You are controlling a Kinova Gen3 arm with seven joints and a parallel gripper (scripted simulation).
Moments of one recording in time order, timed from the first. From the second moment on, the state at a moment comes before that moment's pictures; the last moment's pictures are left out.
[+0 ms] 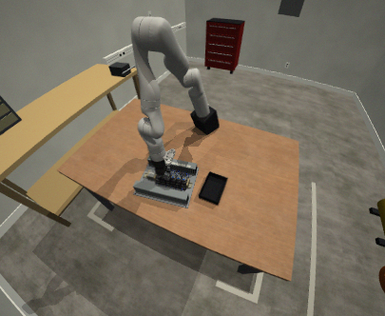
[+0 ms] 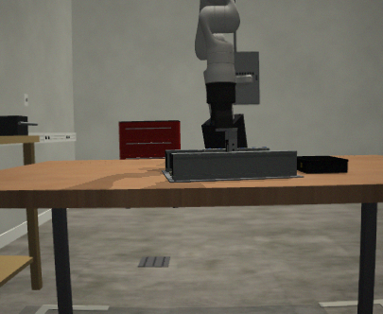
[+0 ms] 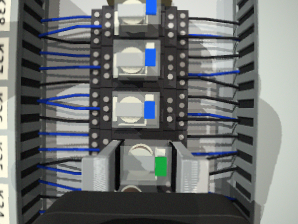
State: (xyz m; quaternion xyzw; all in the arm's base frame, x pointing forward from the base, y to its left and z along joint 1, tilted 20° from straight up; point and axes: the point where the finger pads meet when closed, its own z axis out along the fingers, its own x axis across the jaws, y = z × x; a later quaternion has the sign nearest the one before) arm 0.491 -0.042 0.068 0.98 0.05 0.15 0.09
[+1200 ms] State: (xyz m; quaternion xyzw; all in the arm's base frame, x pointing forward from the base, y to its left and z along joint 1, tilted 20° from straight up) arm 0.474 -0.035 0.118 0.98 0.05 0.15 0.09
